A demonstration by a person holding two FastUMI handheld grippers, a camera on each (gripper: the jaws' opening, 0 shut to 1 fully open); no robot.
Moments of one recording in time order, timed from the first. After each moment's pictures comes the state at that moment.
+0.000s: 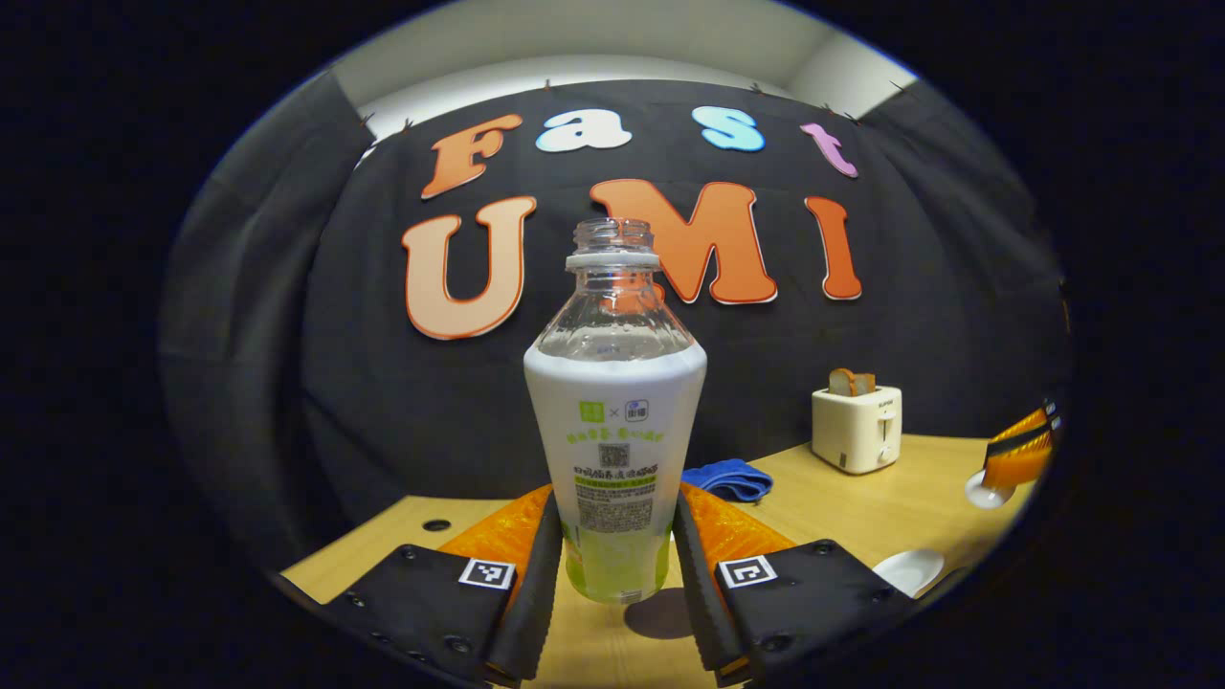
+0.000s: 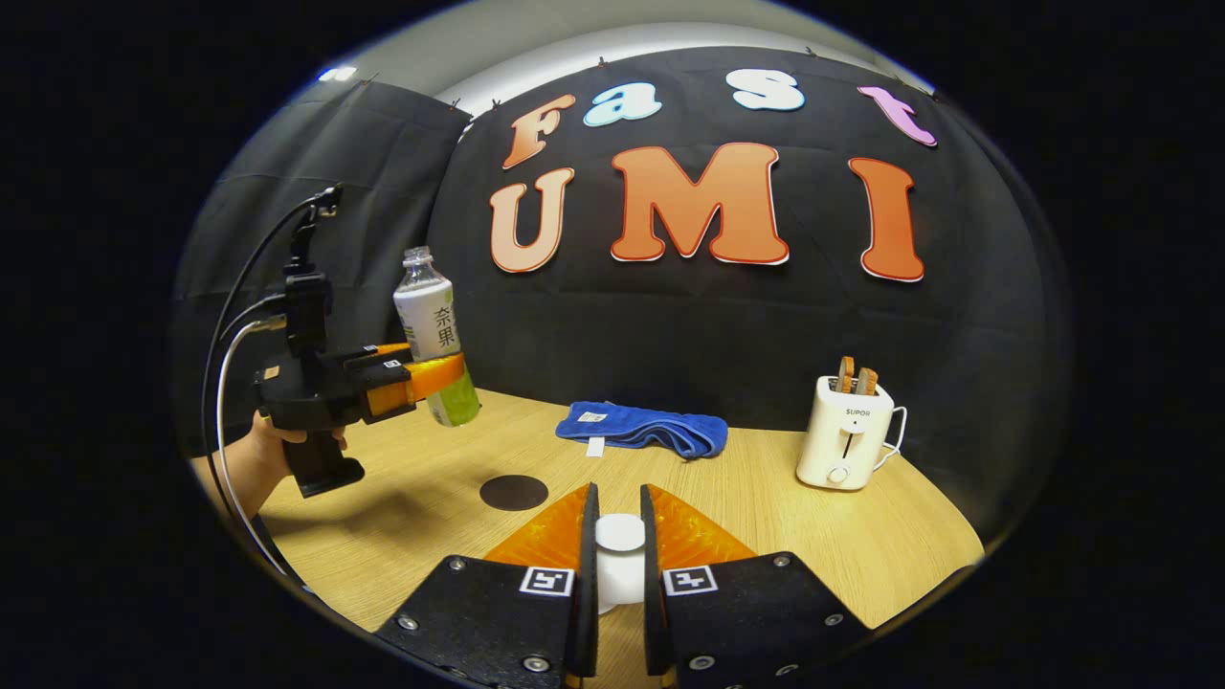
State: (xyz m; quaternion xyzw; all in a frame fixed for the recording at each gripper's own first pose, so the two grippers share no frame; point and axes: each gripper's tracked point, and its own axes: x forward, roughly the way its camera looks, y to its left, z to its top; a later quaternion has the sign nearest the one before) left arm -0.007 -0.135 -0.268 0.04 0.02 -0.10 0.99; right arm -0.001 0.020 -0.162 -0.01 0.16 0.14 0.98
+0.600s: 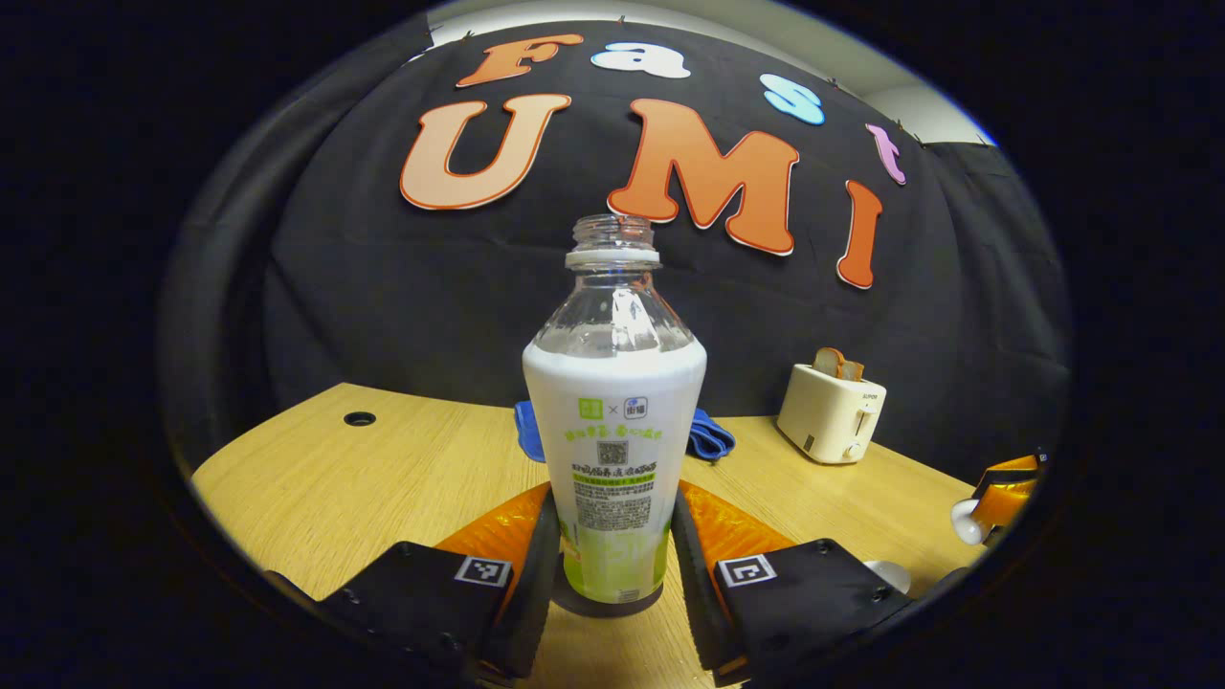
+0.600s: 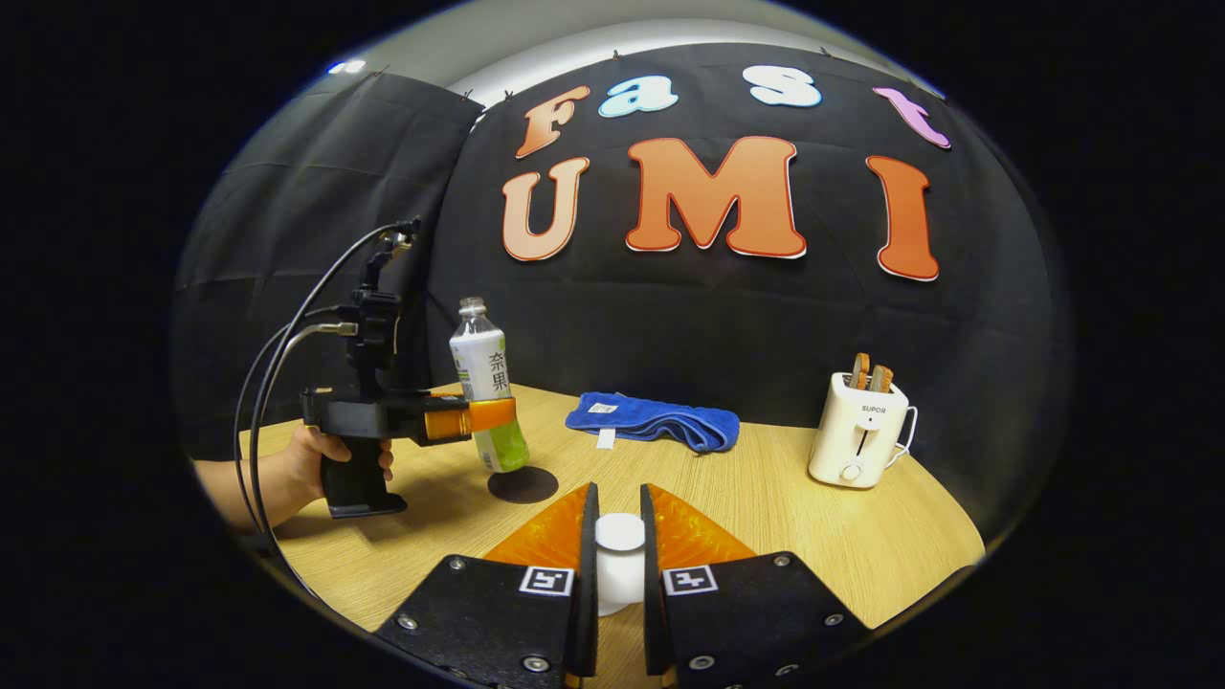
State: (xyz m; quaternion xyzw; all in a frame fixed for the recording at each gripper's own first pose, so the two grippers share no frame) left arm 0.005 -0.160 -0.349 -0.04 0.14 -0.12 0.98; right arm -0.002 0.031 -0.172 -0.02 0.17 0.15 0.97
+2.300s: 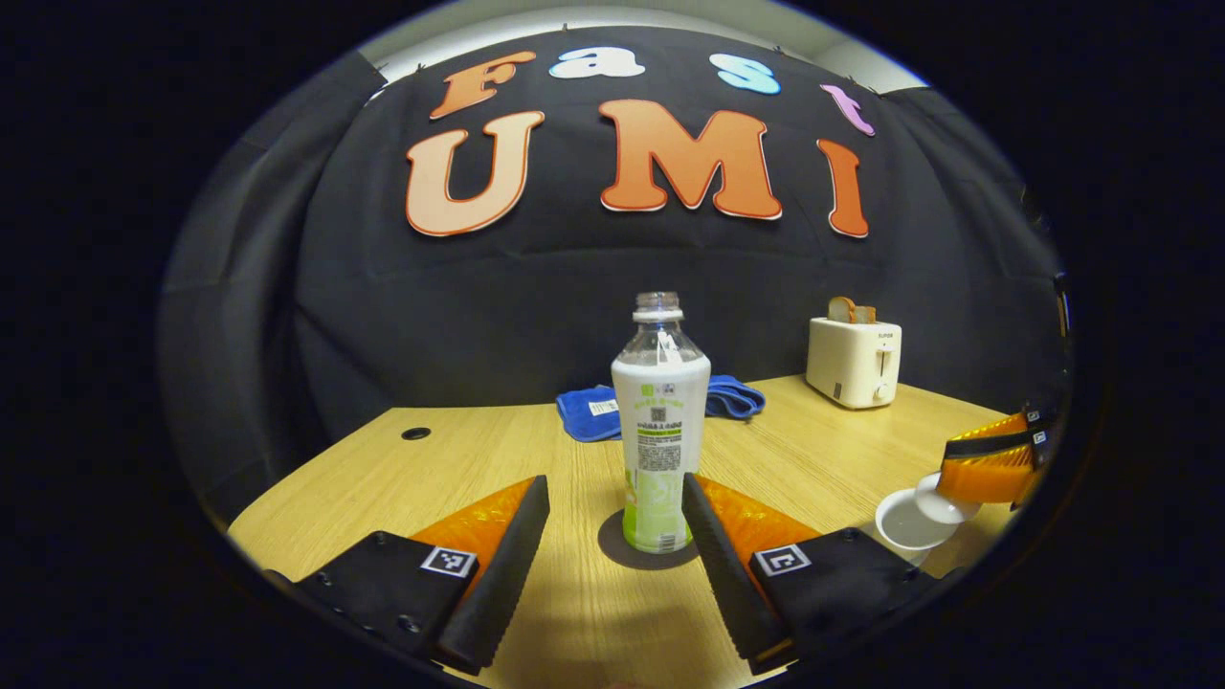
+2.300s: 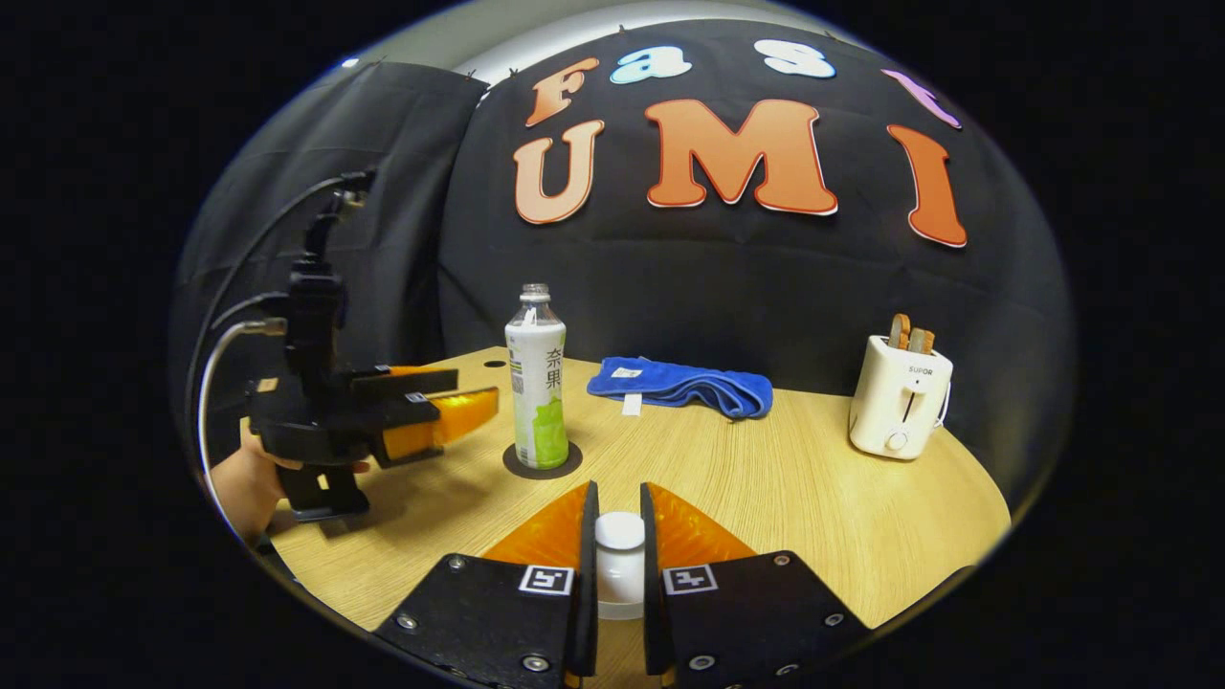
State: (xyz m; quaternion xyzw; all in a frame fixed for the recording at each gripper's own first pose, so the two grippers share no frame) left arm -0.046 -0.132 -0.346 0.05 0.12 -0.07 0.99; right arm 0.007 0.063 -0.225 -0.01 0.22 0.17 0.96
